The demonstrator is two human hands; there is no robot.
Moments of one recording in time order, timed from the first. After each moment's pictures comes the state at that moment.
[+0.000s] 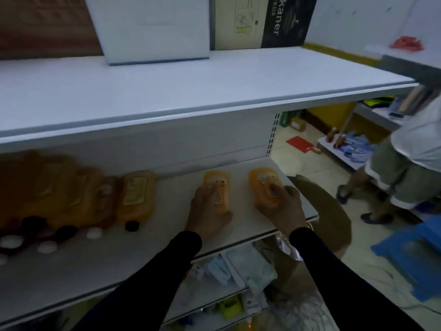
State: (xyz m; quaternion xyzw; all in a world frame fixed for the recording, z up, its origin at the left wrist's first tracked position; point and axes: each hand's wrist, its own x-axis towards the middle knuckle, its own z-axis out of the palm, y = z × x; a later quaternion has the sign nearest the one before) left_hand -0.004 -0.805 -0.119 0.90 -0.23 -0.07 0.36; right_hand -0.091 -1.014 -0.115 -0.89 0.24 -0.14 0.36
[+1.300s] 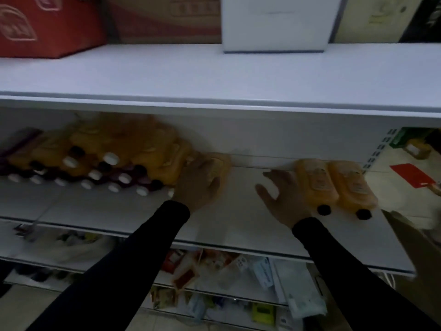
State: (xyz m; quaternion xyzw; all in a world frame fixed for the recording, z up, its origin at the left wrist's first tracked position) left_hand 0.006 -0.670 -0.058 0.97 -0.12 0.14 0.18; right_hand -0.009 -0.907 -0.087 -0.93 -0.07 -0.09 0.34
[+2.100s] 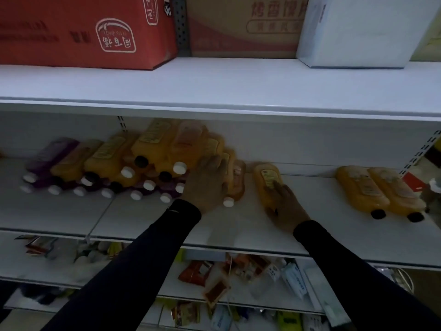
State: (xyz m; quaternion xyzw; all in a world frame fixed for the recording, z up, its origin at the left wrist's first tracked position) left_hand 0.003 -0.527 -0.028 0.97 -0.20 0.17 0.01; right_hand 0.007 -0.770 -0.109 -0.99 -0.11 0.02 0.11
